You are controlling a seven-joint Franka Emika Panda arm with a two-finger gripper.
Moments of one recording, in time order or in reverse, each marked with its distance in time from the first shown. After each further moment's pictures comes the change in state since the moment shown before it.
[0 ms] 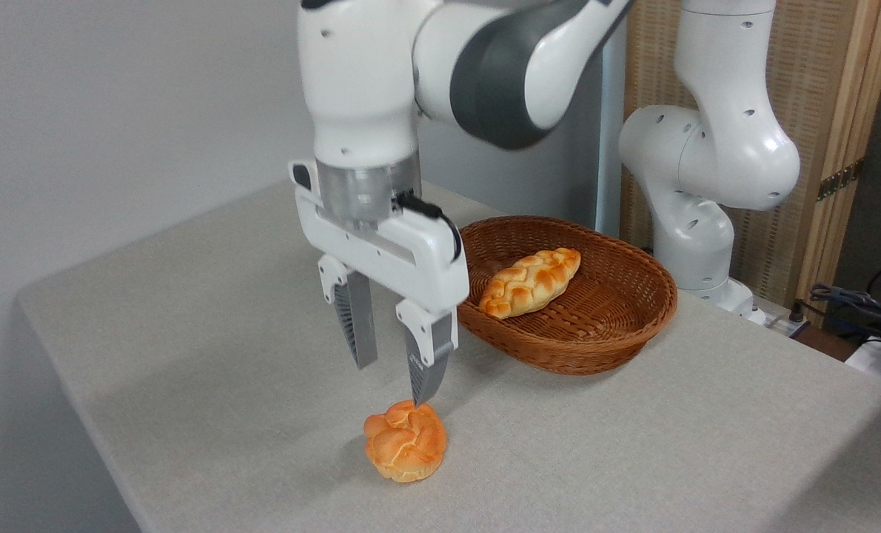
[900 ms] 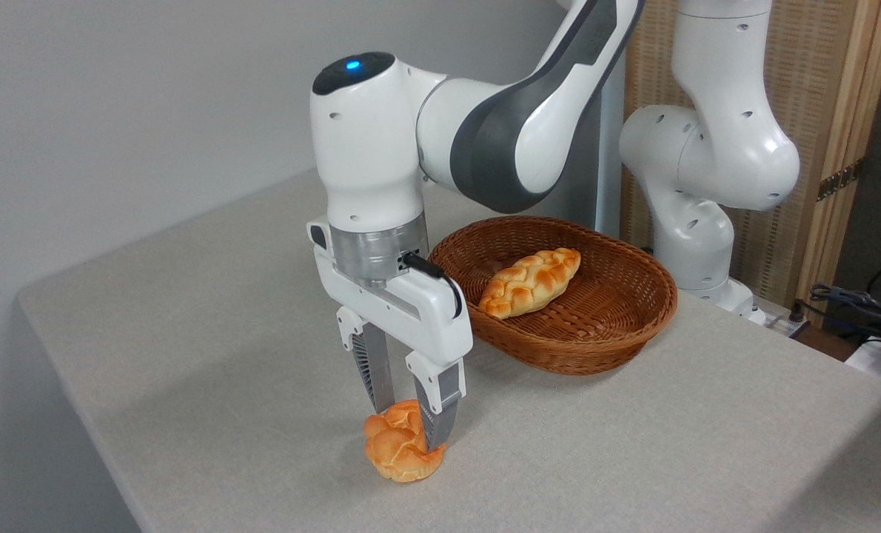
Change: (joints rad) arm -0.012 0.052 -0.002 -0.089 0.069 0.124 0.004
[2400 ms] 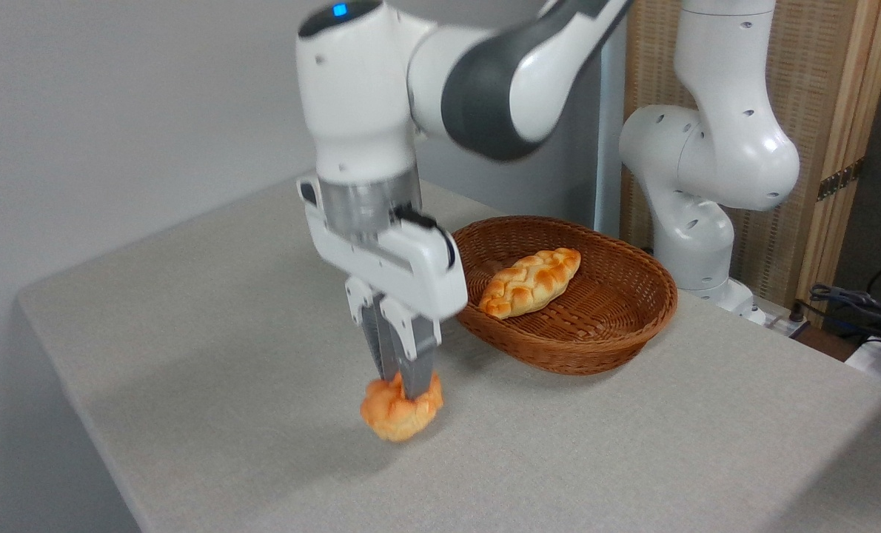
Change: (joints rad) arm -0.003 -0.064 -0.008 0.092 0.000 -0.168 0.001
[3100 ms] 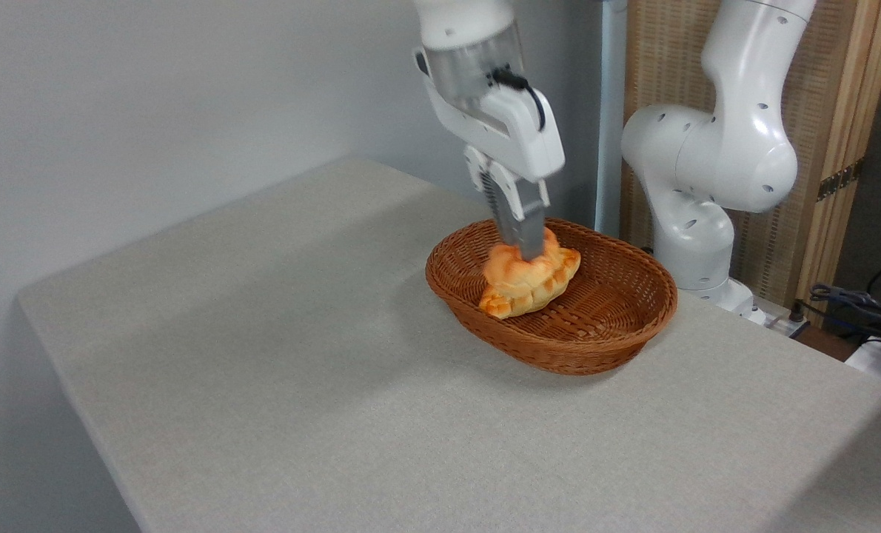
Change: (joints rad) arm -0.079 -0.417 0.023 -0.217 0.040 -0.426 0.239
